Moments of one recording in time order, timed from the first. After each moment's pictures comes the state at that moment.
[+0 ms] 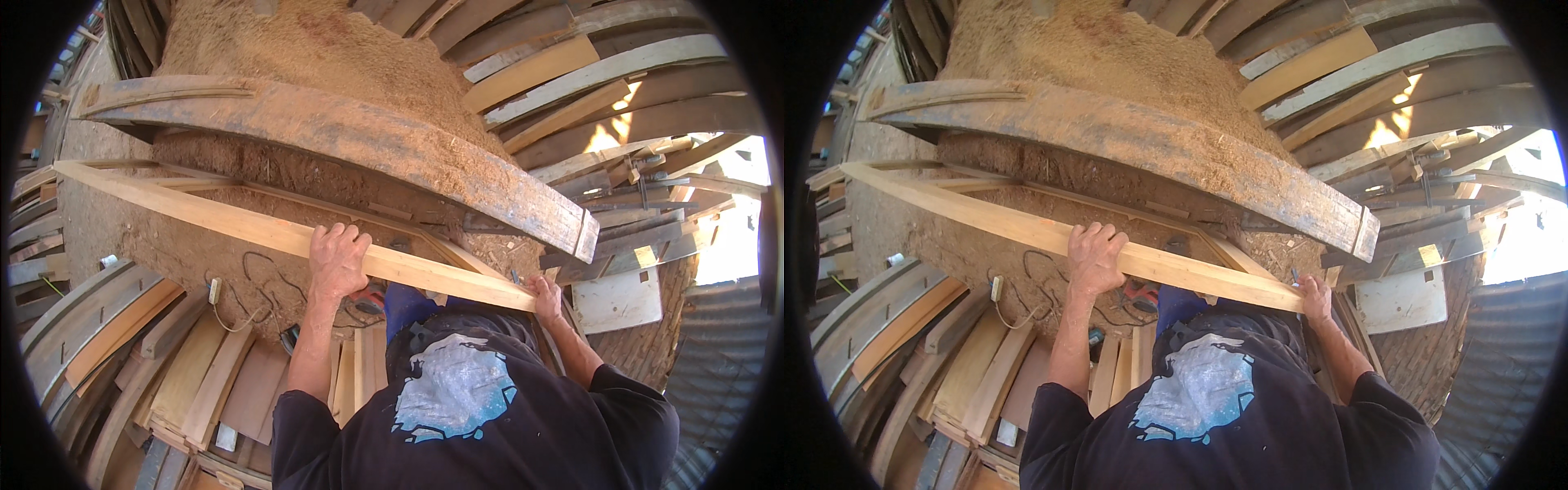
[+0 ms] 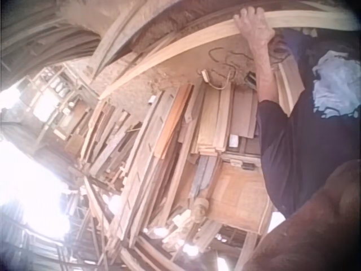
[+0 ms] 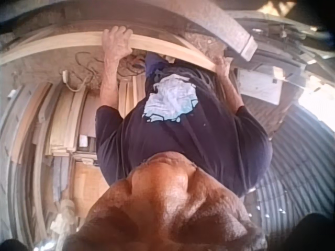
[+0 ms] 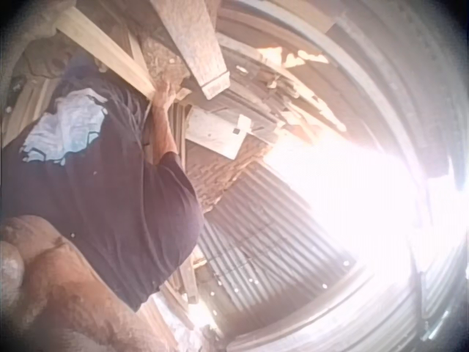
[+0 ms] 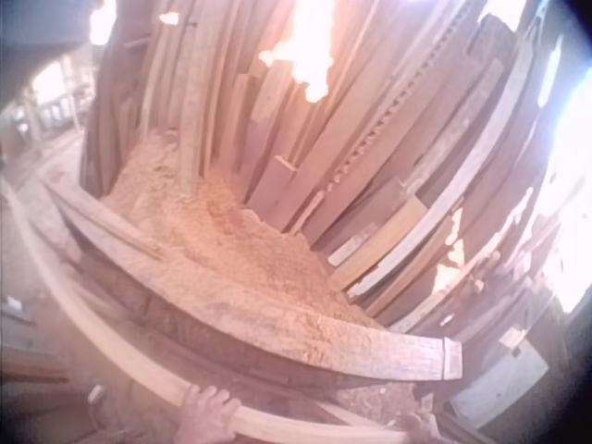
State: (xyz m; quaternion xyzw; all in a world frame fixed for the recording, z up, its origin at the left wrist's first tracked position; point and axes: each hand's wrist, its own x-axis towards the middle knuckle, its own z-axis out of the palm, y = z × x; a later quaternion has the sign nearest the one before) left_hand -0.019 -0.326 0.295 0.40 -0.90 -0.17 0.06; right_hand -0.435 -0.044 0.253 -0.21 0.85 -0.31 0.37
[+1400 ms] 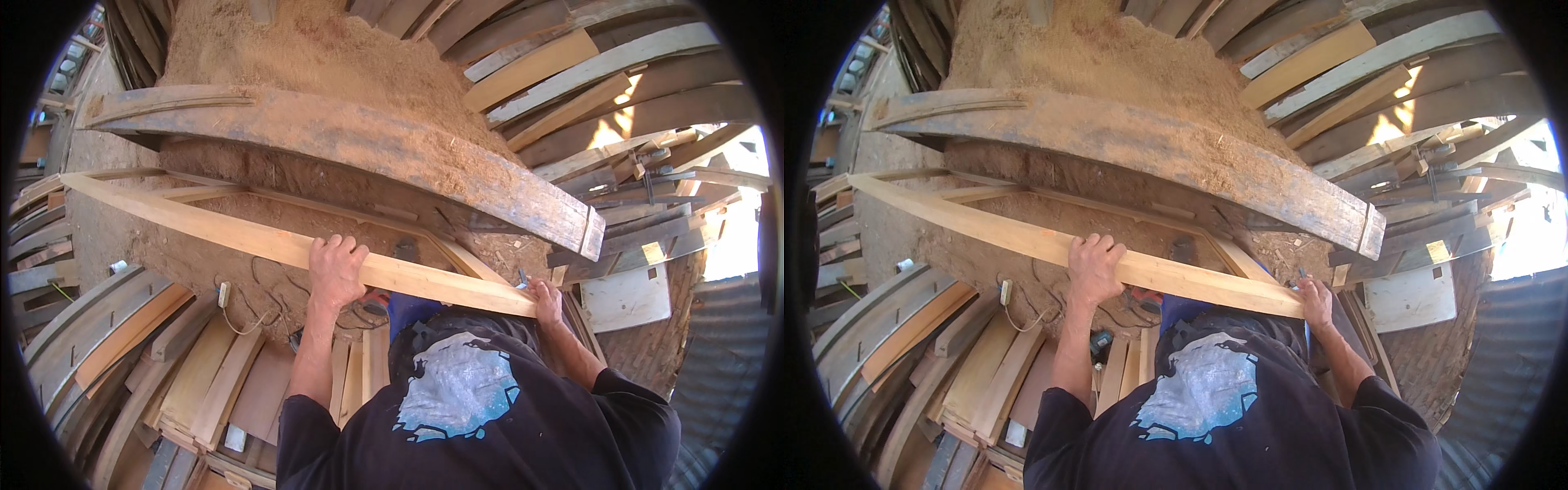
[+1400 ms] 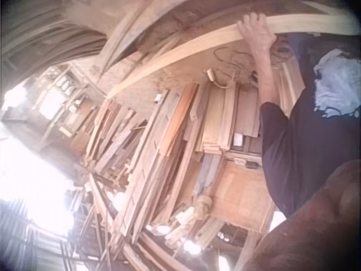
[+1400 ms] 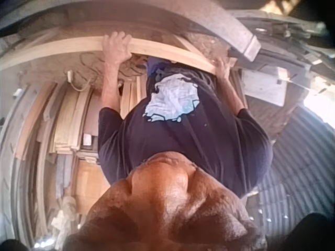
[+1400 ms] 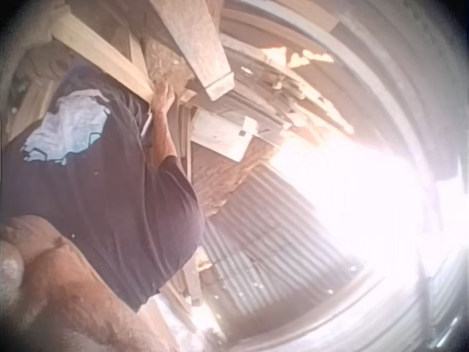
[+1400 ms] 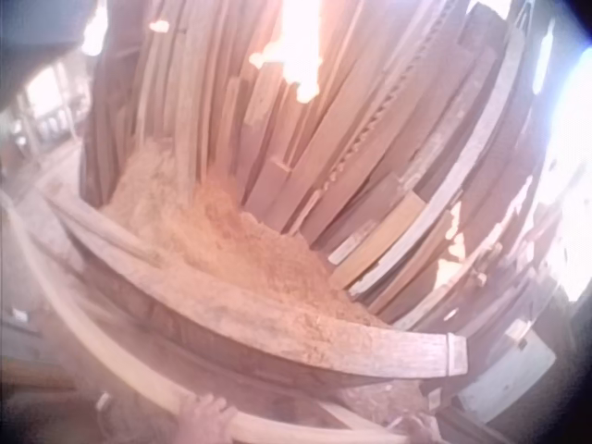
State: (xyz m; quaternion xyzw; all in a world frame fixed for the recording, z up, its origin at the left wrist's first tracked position) left_hand -0.017 -0.319 0.299 0.40 -0.90 -0.17 0.05; right_hand -0.436 -0.027 0.243 -0.26 0.84 -0.31 0.37
